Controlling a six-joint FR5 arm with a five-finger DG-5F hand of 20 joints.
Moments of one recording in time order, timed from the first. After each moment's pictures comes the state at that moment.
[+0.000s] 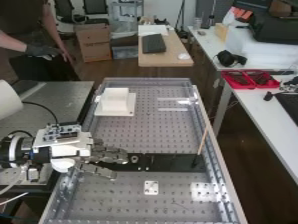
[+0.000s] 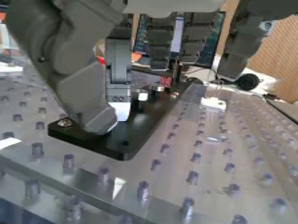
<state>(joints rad) 0.98 -2.02 -2.01 -2.58 -2.39 -1.19</state>
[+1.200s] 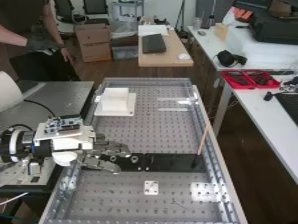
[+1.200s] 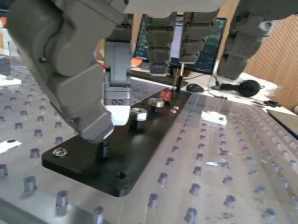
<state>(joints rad) 1.00 -1.98 -1.99 -2.62 -2.39 -1.18</state>
